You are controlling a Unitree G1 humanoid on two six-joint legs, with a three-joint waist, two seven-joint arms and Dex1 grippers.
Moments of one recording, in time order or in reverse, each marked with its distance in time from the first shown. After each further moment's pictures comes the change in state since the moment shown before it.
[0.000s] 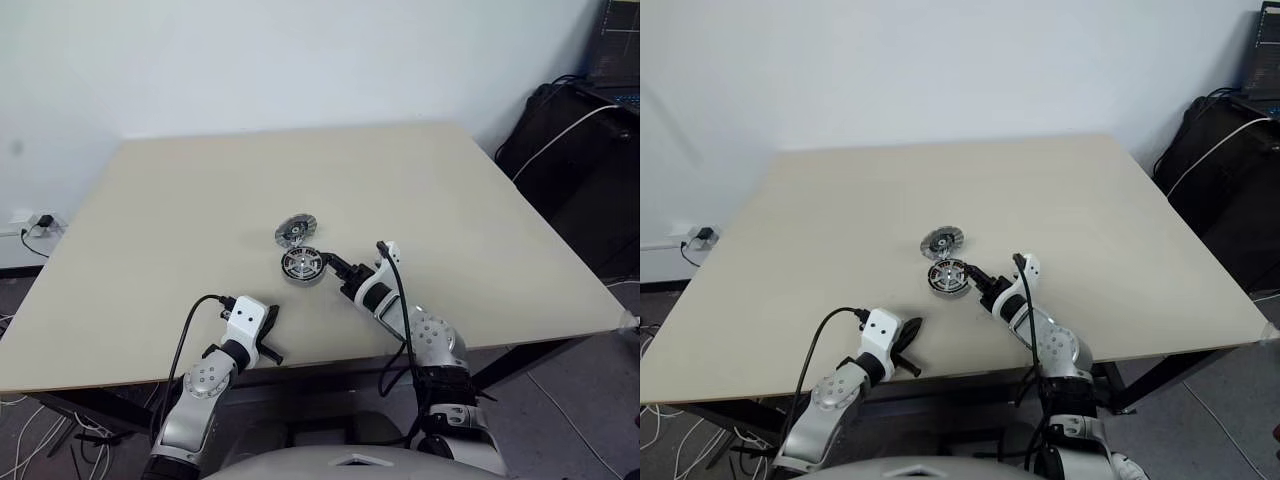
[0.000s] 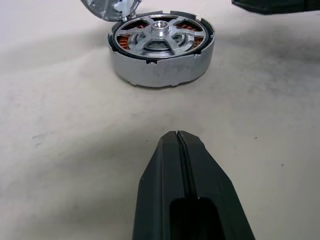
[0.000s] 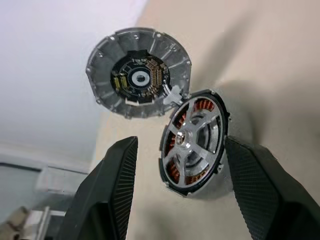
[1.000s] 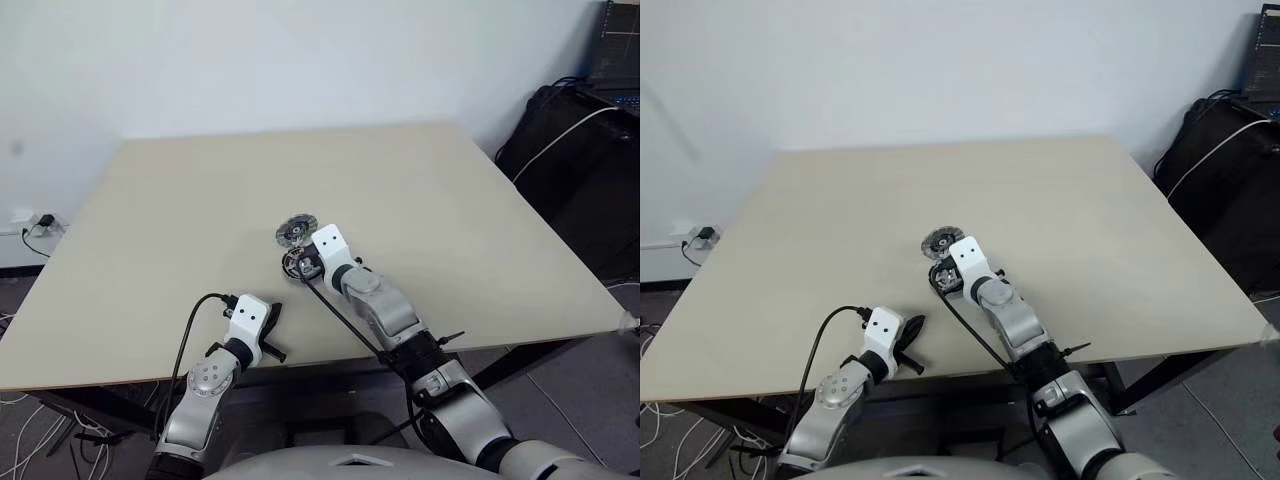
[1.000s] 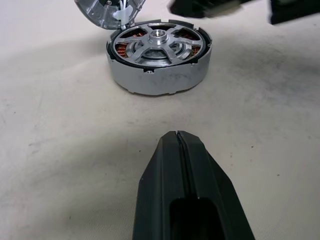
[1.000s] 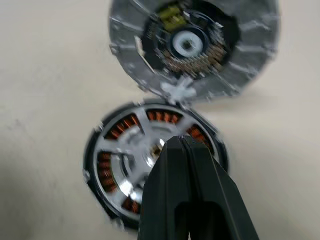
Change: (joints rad) left arm -0.006 -0.019 -0.001 0.016 0.000 -0.018 0.016; right arm -0.244 -0.098 0.530 0.195 -0.731 -0.249 -0.046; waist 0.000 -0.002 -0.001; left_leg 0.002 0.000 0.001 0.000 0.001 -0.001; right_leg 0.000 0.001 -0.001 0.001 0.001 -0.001
